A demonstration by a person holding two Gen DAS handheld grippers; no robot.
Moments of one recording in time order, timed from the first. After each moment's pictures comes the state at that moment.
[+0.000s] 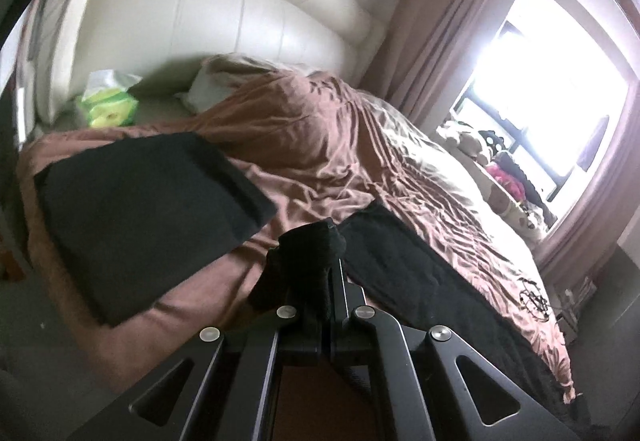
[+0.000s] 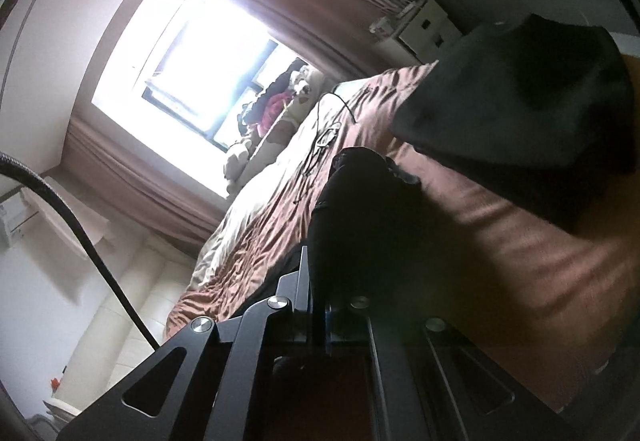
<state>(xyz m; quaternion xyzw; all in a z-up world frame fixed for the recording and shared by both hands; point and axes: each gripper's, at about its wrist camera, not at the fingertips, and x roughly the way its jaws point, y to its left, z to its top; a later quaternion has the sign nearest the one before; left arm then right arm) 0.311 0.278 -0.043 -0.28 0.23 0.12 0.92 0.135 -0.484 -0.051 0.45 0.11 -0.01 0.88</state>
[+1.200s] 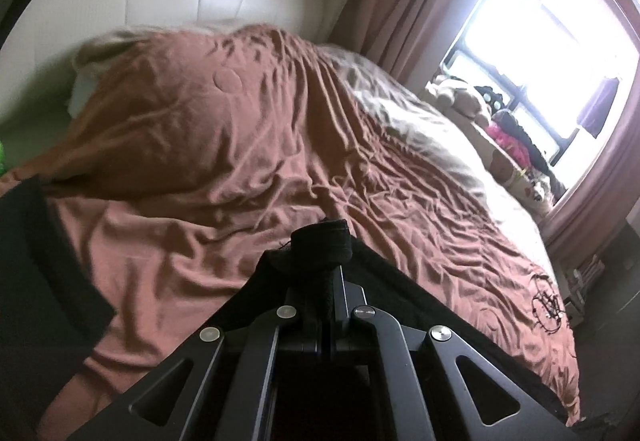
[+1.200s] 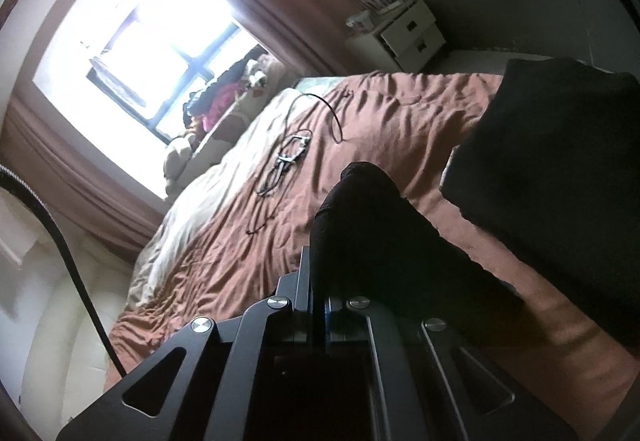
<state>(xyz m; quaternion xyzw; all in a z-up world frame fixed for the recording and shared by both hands) 0.591 0.258 -0.047 -0.26 0.31 0.08 0.91 0.307 -0.461 0.007 0.41 0.17 -0.11 0.89</state>
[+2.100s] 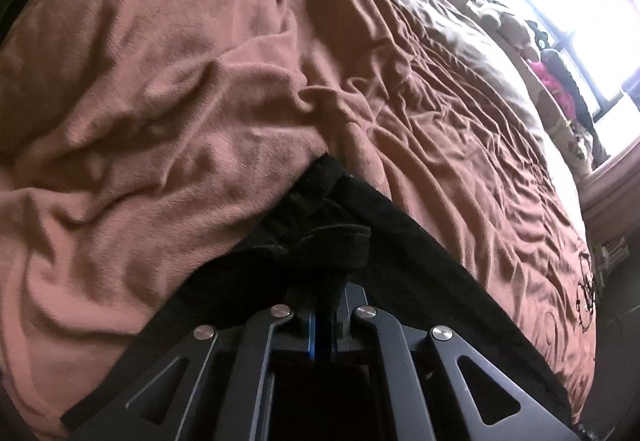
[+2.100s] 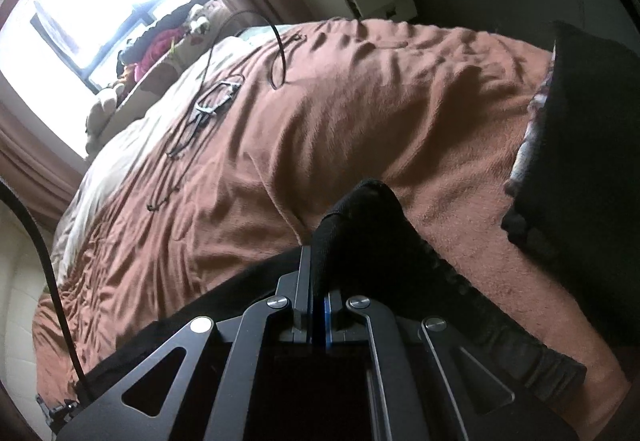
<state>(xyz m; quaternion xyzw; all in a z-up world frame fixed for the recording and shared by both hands) 0.751 0.242 -0.163 -0.27 0.45 0.08 0.85 0.446 -0.451 -0.008 0.36 0.29 -0.19 0.87</state>
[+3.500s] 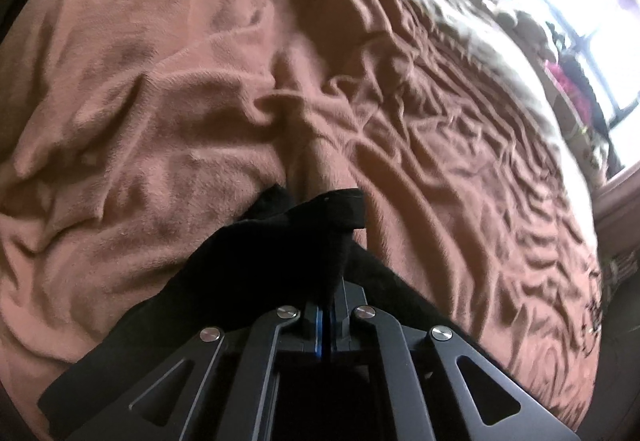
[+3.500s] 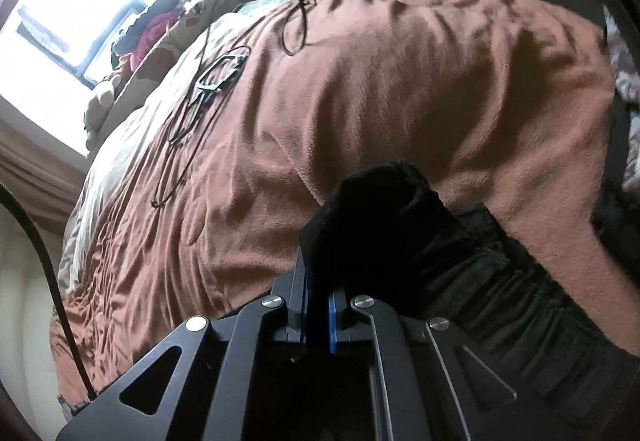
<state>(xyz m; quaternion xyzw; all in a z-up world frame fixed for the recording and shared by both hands) 0.807 0.223 -0.169 -0.27 0.47 0.10 0.83 0.503 -0.452 -0.021 0.41 0.32 -0.16 0.84</state>
